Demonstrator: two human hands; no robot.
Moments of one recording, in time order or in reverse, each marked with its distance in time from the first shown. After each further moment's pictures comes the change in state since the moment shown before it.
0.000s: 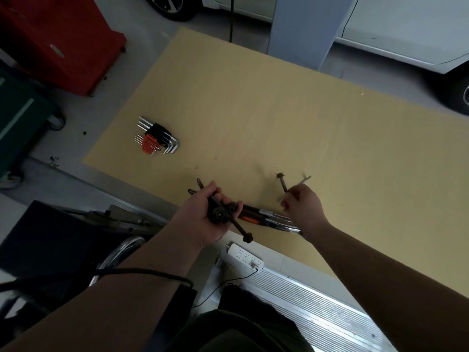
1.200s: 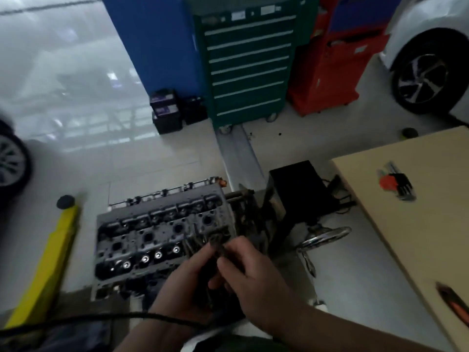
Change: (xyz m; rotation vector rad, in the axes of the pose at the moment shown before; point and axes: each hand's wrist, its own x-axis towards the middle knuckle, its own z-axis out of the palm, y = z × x) left_hand -0.362 -0.045 -0.451 -0.378 0.014 0.505; right_hand -0.513 -0.156 0.289 -0.149 -1.352 -0.684
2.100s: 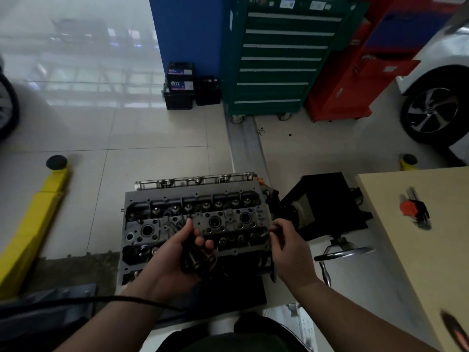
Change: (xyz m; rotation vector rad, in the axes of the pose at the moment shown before) left_hand 0.034 0.078 -0.142 -0.356 0.054 0.056; right_hand 0.098 0.102 0.011 -0.703 0.489 -0.148
